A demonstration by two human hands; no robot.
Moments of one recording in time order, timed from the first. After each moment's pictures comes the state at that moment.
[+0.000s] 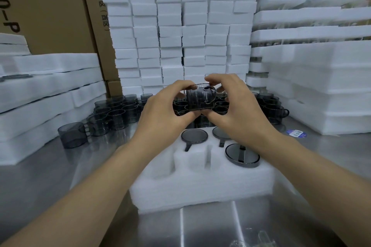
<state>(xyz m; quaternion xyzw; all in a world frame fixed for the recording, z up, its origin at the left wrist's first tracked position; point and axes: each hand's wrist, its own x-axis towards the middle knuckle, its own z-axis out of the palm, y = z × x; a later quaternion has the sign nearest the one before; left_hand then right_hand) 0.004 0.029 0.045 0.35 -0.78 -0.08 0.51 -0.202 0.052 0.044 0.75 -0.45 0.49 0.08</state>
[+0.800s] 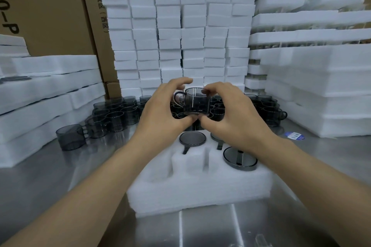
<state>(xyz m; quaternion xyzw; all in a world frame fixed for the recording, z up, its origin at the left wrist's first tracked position) 0.003 0.032 0.047 0.37 -0.77 -0.11 0.50 -0.198 0.060 0.046 0.75 -0.49 0.44 0.07</state>
